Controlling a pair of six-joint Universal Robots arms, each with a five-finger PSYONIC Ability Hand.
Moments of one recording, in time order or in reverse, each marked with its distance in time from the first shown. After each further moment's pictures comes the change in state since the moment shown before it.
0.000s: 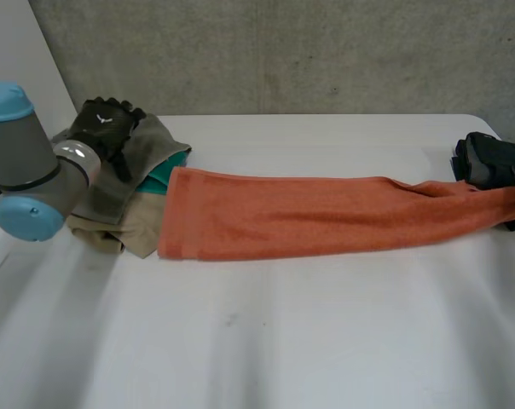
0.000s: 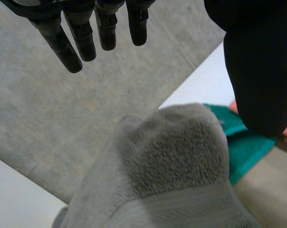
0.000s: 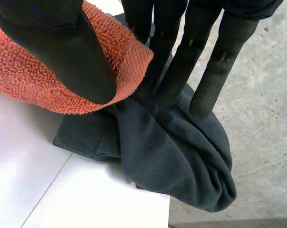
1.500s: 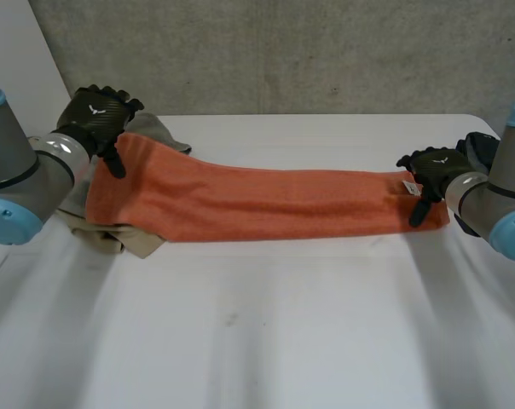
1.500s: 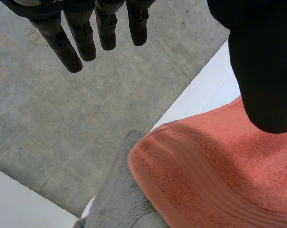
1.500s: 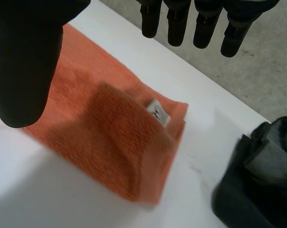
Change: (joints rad) left arm 0.009 0.151 -0.146 0.028 0.051 0.041; right arm 0.278 0.006 -0.095 0.196 -0.066 0.254; left_hand 0.000 0.000 0.000 0.000 0.000; right_hand -0.895 -0.965 -0.978 -0.985 -0.950
